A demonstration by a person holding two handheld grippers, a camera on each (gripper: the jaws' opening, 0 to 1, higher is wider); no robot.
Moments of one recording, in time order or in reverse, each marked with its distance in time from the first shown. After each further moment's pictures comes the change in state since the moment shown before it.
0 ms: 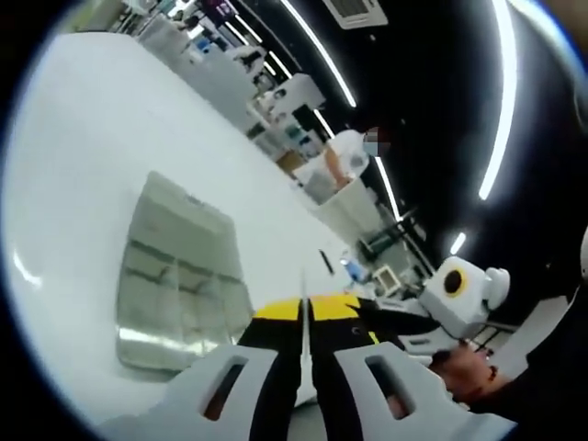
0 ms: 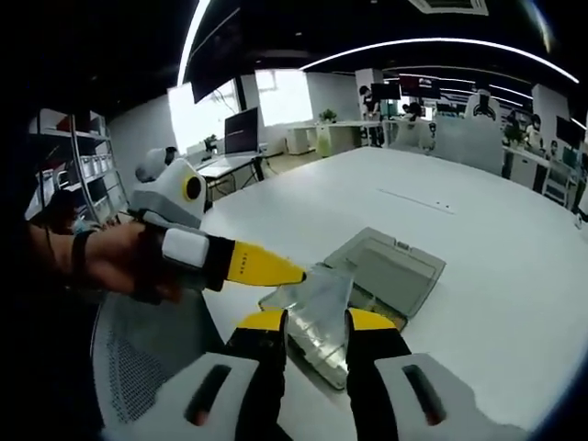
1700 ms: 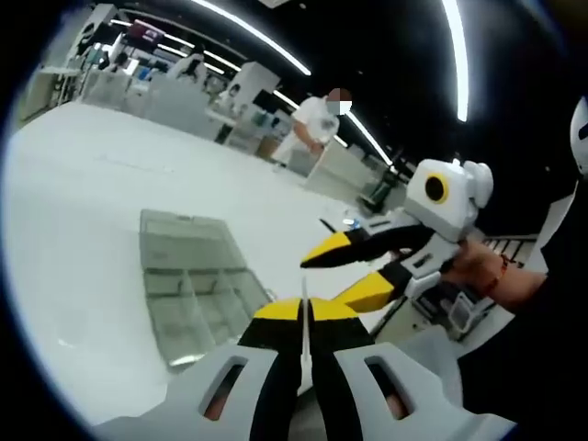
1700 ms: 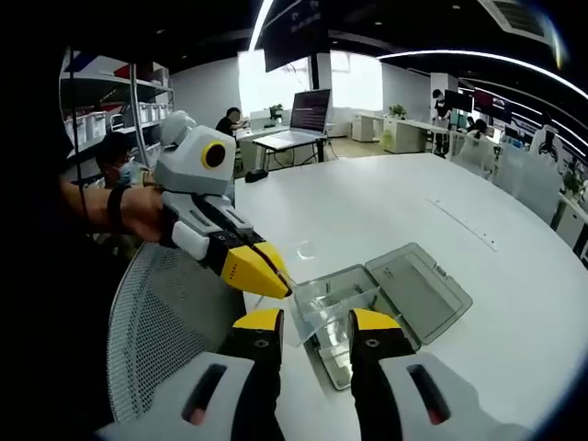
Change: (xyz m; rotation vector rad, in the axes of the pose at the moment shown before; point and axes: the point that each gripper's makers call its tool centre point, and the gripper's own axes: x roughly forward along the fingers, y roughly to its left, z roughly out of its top) left arm -0.034 -0.013 -0.025 0.388 0.139 -0.010; right arm -0.009 0.028 0.004 -0.265 0.104 0.244
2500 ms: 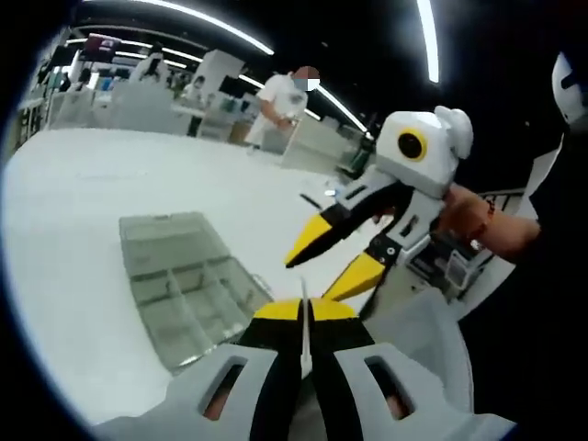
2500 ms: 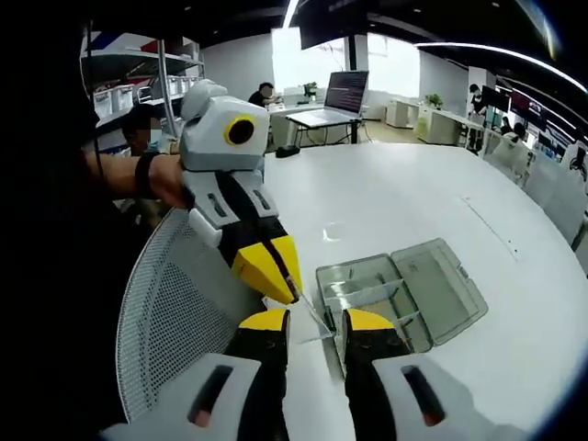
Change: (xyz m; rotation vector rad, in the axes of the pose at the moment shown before) left arm 0.002 -0.013 -0.014 0.136 0.108 -0.089; right arm 0.000 0.018 -0.008 -0.097 0.111 0.132
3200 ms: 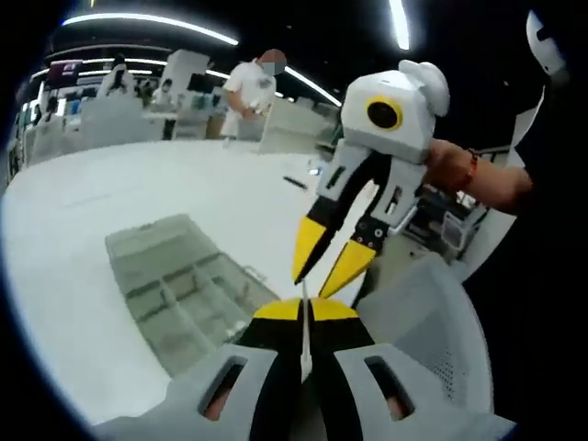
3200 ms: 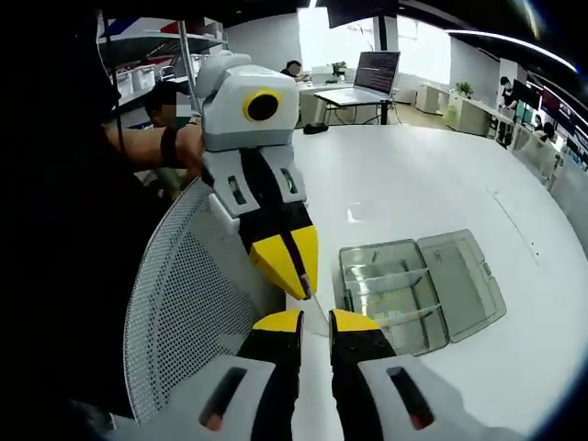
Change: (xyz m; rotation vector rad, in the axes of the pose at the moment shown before) left arm 0.006 -0.007 -0.012 0.171 0.095 -0.059; right arm 0.005 0.012 -0.016 -0.058 0.099 0.107
